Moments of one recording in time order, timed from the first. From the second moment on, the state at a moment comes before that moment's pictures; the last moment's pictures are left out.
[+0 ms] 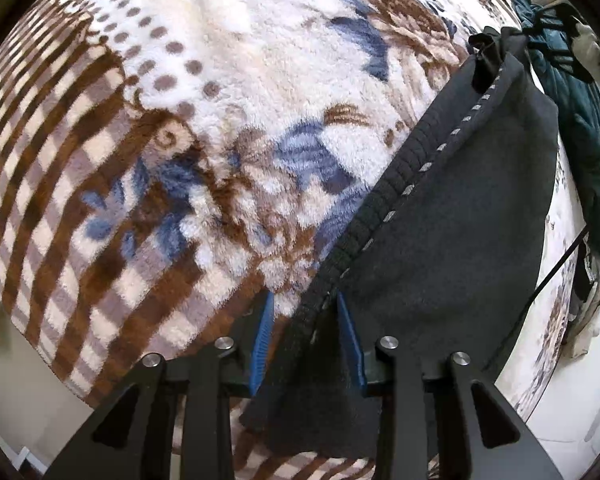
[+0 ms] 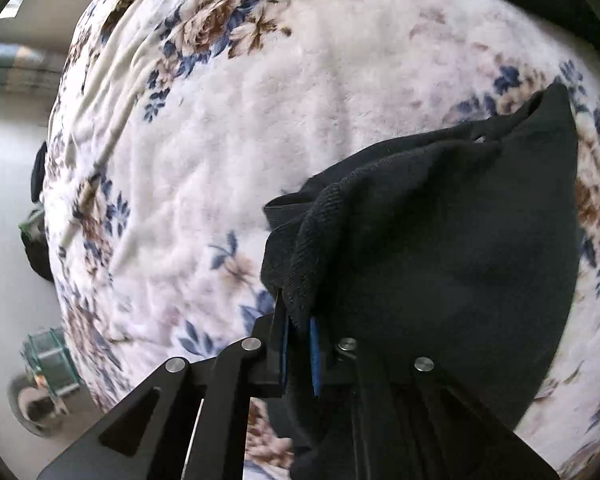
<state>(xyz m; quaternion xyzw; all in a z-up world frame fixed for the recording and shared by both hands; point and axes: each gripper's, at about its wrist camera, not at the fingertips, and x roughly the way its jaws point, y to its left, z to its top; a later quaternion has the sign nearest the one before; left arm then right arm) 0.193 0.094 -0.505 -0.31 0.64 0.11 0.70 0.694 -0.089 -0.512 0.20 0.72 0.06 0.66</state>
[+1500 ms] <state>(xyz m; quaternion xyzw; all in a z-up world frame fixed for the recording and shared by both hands) 0.275 0.114 -0.409 -0.22 0.63 -0.09 0.74 0.275 -0.222 -0.517 0.19 0.77 0.05 0.61</state>
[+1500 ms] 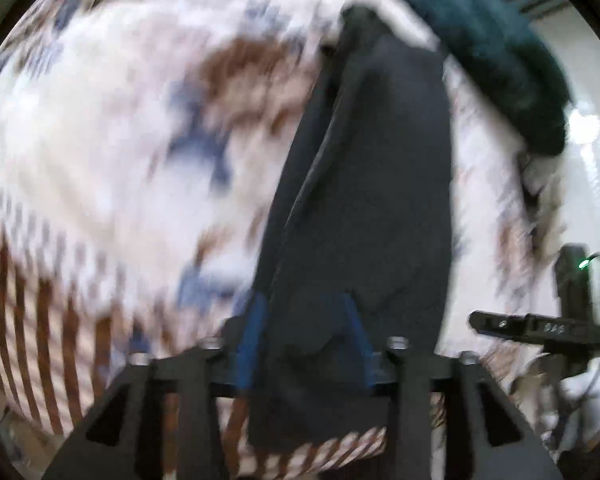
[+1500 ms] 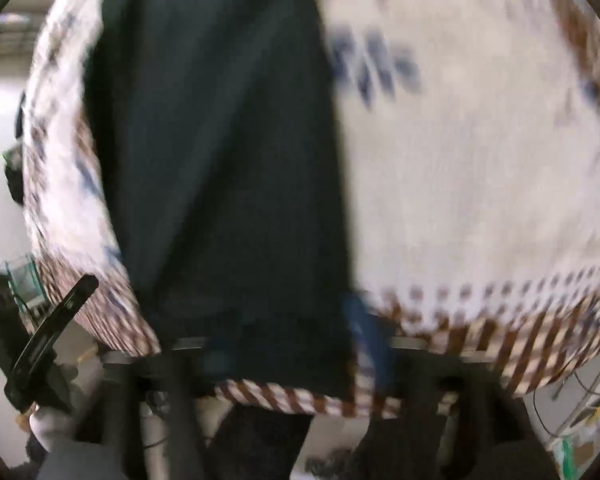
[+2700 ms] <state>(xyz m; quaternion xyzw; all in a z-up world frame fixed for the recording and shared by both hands) 0.600 0.106 -0.489 -0.33 0.58 -0.19 0.72 0.530 -0.271 -0.576 0.31 0.69 0.01 0.65</state>
